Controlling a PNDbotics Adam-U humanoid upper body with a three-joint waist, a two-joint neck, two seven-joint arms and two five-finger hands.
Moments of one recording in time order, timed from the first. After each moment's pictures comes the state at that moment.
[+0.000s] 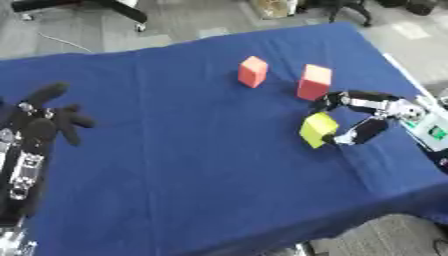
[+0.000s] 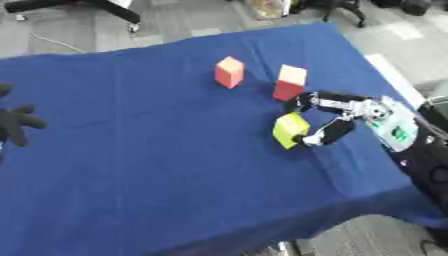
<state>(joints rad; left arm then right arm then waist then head) -0.19 0.15 -0.27 -1.96 -0.02 -0.07 -0.06 -0.38 -0.77 0.18 -1.20 0.29 -0.51 0.51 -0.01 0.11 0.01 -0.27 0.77</state>
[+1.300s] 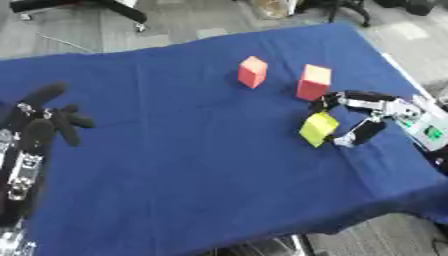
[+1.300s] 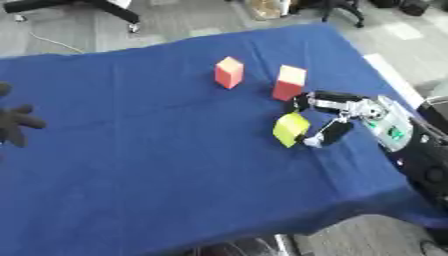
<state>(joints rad) -0.19 0.15 -0.27 -1.96 -0.02 -0.07 -0.07 -0.39 -0.77 0.18 -1.20 0.31 -0.52 0.48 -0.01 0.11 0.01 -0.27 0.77</state>
